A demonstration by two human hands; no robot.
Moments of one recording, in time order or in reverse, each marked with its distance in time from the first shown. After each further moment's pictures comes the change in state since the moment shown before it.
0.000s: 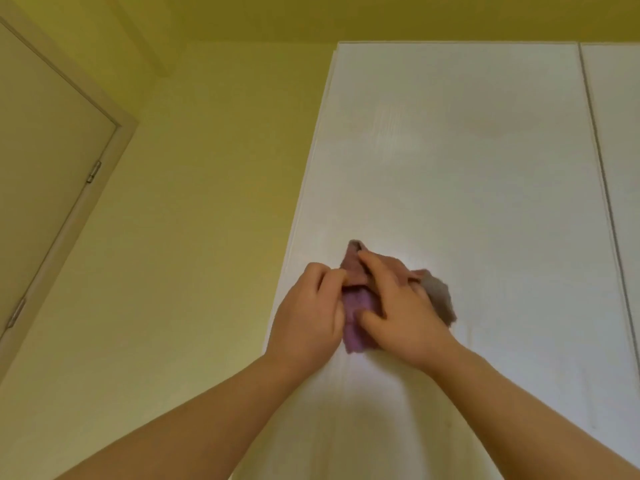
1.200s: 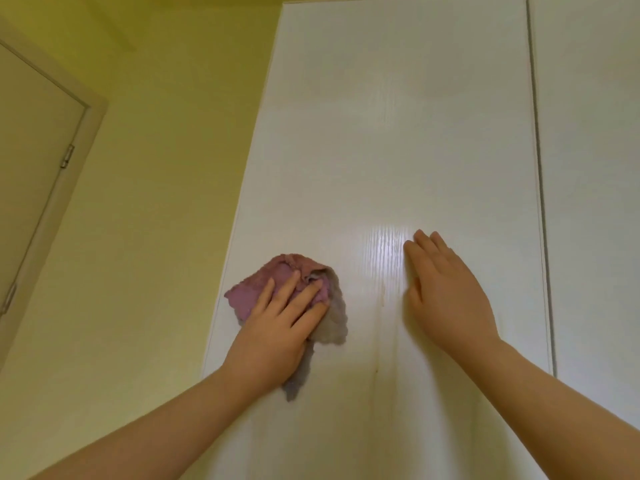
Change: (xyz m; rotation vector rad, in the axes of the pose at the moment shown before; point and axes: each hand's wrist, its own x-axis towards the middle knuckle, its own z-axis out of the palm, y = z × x) left_hand -0.058 0.017 0.034 0.429 -0.197 0.388; right_hand -0.062 0.096 -0.040 -0.424 0.285 0.119
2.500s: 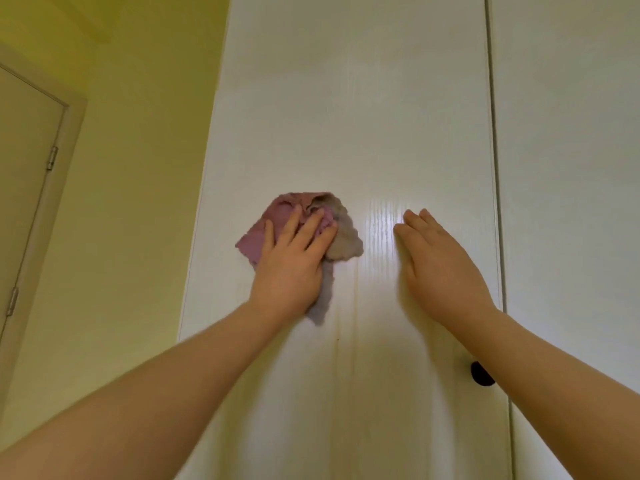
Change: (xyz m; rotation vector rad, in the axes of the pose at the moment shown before) left_hand 0.083 0.030 0.002 0.112 -0.043 -0.132; right_hand -0.017 0.039 -0.012 0.067 -0.065 -0.028
